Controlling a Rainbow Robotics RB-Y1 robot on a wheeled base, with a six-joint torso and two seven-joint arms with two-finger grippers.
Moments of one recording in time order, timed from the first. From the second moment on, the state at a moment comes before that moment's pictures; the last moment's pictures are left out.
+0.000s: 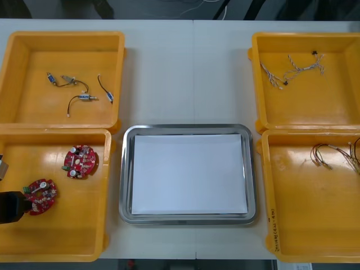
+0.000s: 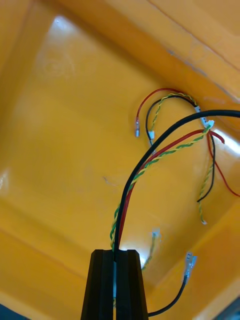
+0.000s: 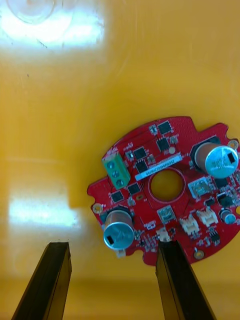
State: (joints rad) right arm 0.18 -0.96 -0.39 -2.22 -1.09 1.59 1.88; left arm 0.39 0.90 0.15 -2.07 0.85 1.17 -1.27
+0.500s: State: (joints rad) right arm -0.04 -1.06 -0.31 -2.25 -1.23 1.65 1.84; left arm 0.23 0.90 0.20 -2.10 0.91 1.41 -1.27
